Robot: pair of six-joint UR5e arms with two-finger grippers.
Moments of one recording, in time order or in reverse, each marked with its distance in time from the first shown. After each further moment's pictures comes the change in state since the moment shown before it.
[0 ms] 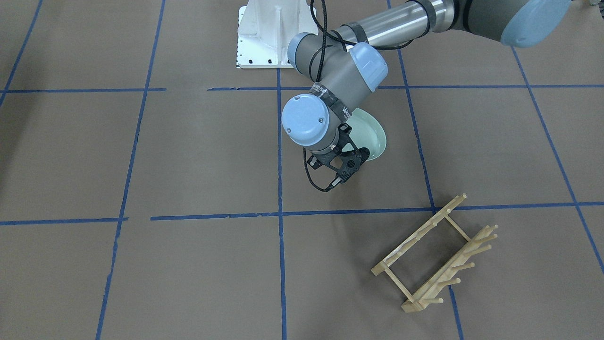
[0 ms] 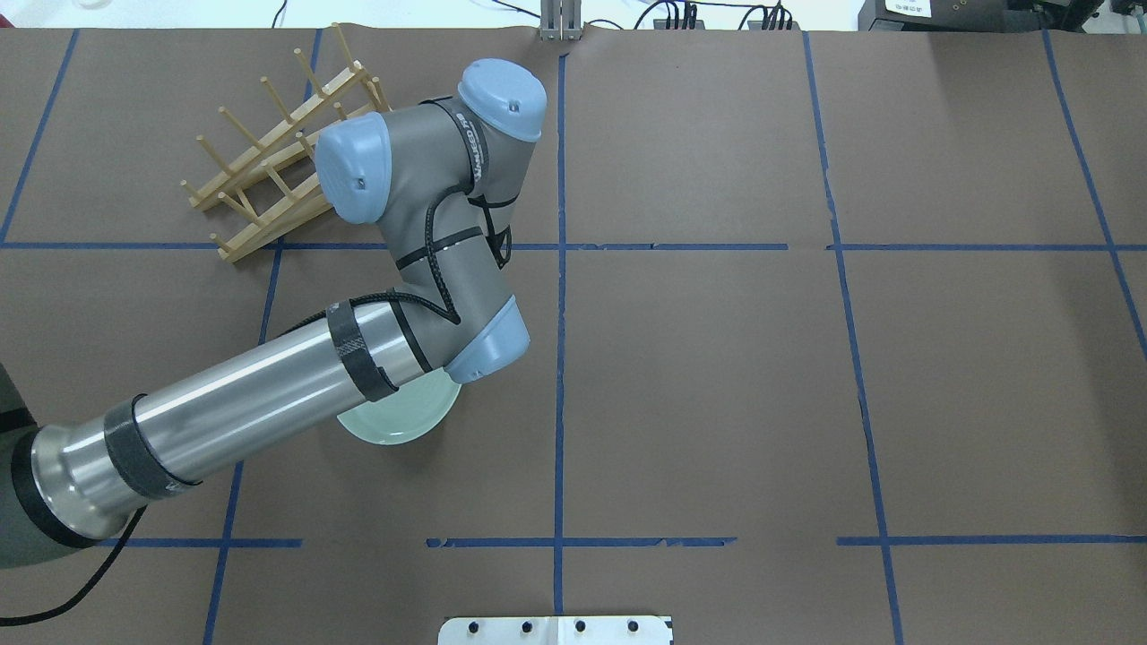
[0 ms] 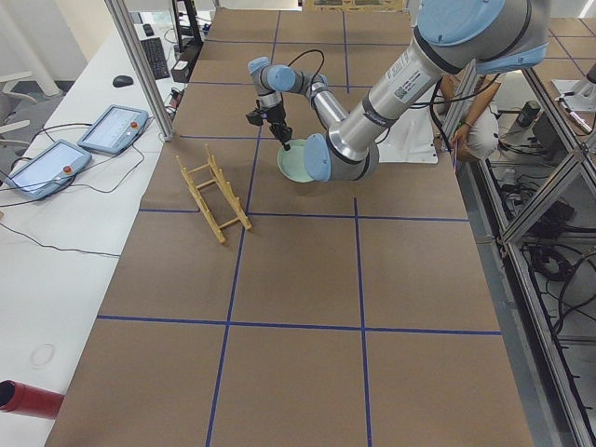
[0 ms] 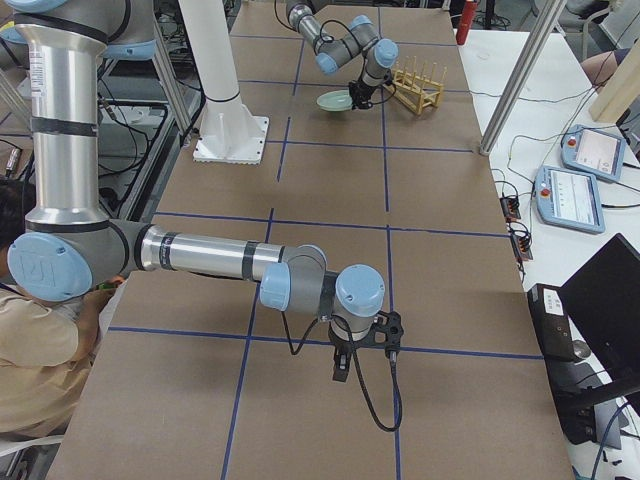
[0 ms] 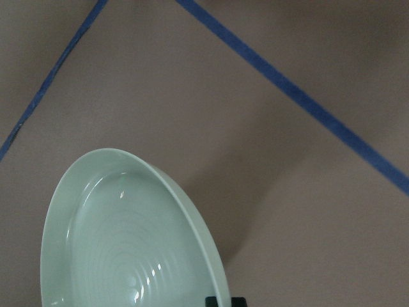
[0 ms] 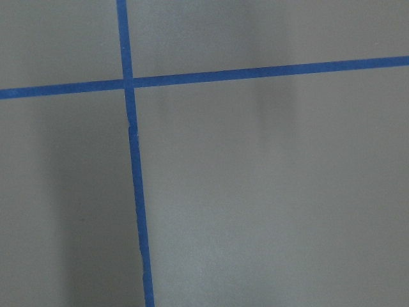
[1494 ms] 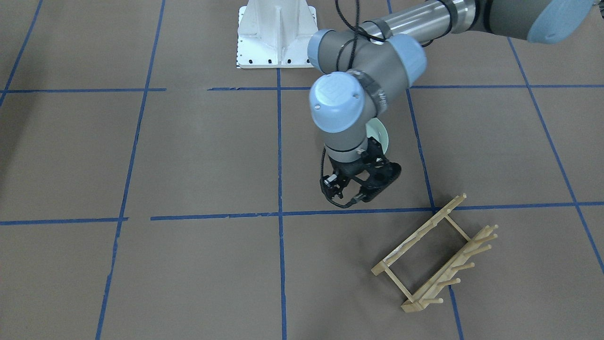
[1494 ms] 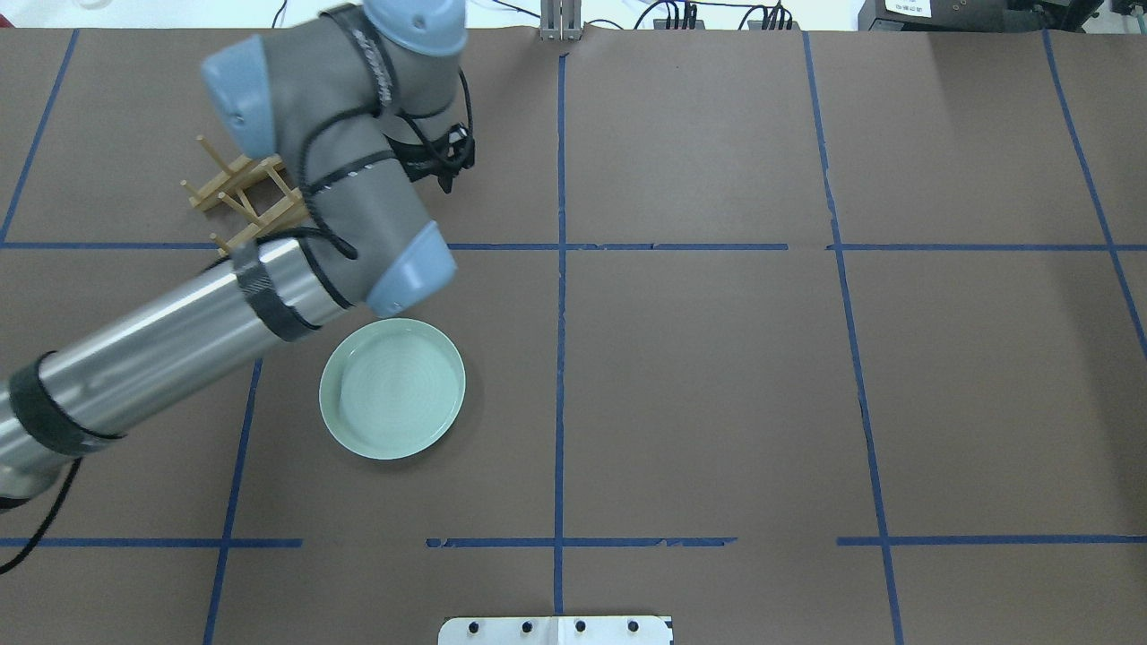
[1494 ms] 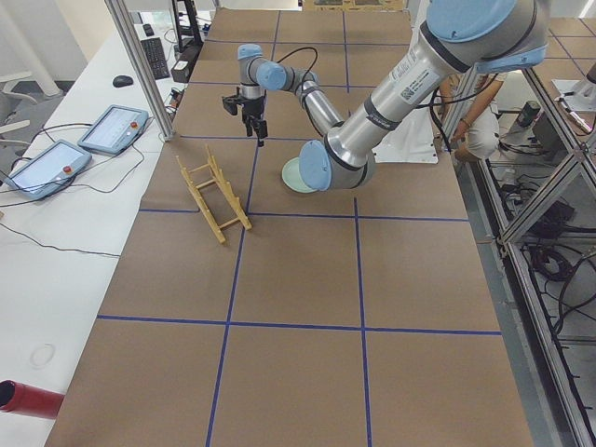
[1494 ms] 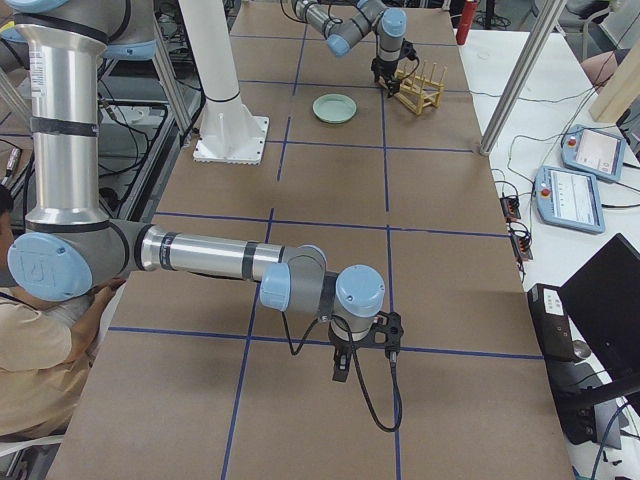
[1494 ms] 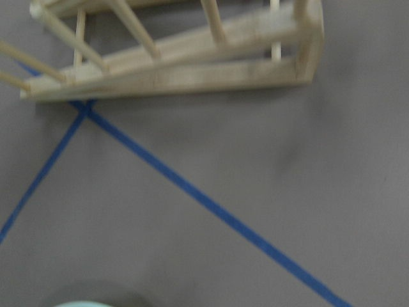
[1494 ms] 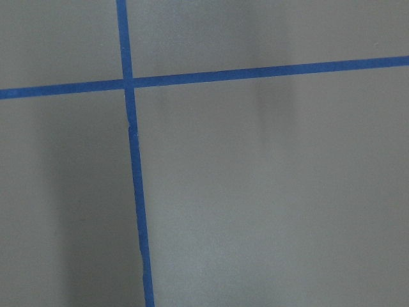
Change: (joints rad) left arm -0.181 0.121 -0.205 -0.216 0.140 0.138; right arm 0.000 0.000 -0.001 0.000 0.000 0.000
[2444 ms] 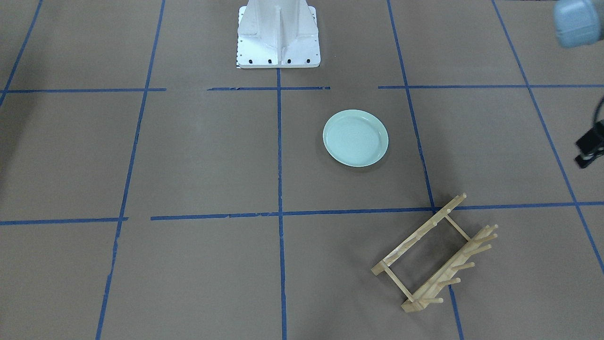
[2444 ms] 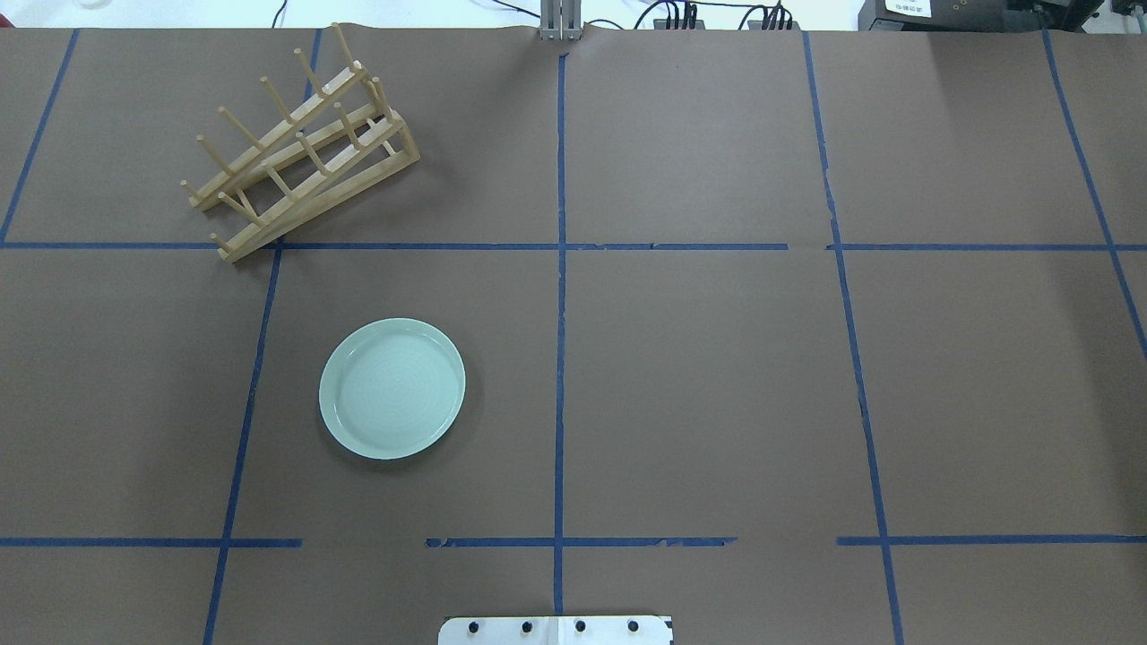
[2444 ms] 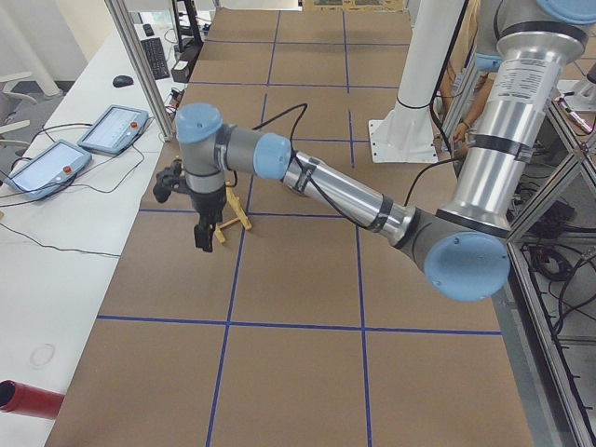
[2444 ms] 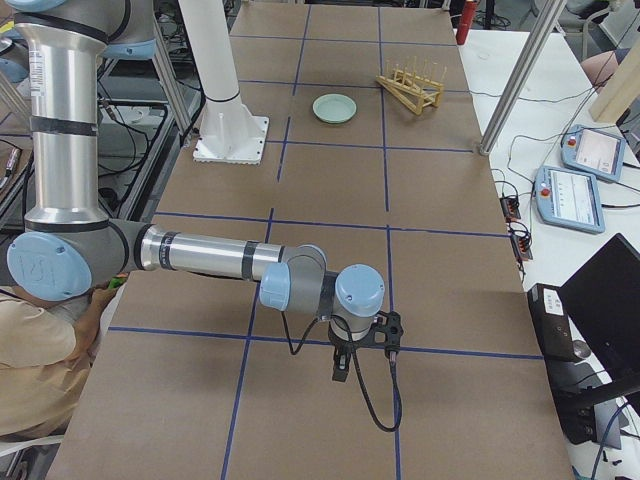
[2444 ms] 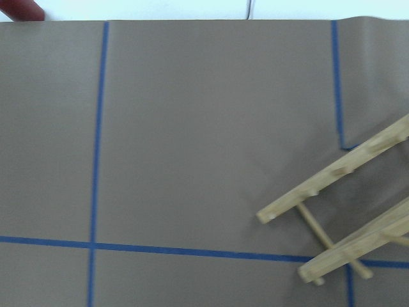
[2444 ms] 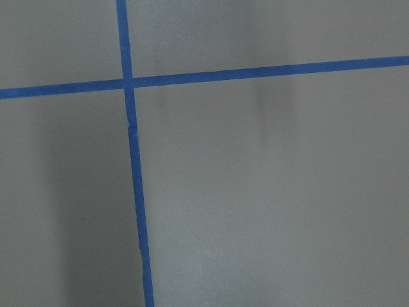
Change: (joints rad) left arm -0.774 0.652 -0.237 -0.052 -0.310 1.436; right arm 0.000 -0.001 0.000 0.000 0.000 0.000
